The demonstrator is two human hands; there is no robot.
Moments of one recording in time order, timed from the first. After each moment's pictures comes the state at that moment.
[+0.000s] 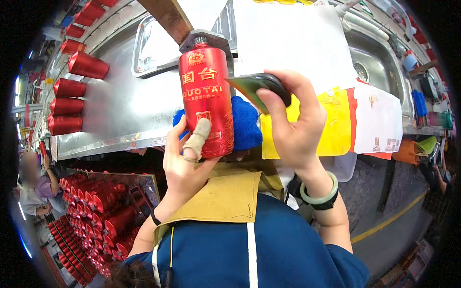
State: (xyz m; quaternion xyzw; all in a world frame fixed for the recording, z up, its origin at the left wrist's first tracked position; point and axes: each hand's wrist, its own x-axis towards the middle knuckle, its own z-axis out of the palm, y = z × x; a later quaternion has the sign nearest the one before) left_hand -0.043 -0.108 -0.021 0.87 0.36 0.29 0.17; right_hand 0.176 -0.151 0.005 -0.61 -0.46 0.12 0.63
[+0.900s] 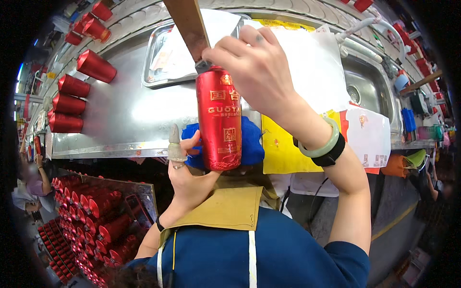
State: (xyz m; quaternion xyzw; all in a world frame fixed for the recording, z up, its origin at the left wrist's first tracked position) left_hand -0.049 -0.099 -0.024 0.78 0.39 0.41 0.28; right_hand 0.198 -0.034 0.051 -0.51 -0.78 -0.22 0.29
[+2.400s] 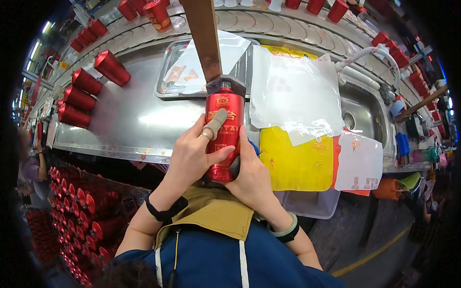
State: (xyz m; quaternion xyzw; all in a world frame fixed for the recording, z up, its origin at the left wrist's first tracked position) left_hand -0.019 -0.039 0.013 0.88 0.32 0.30 0.18; right_hand 0.123 -0.153 -0.009 -0.67 -0.58 0.23 0.39
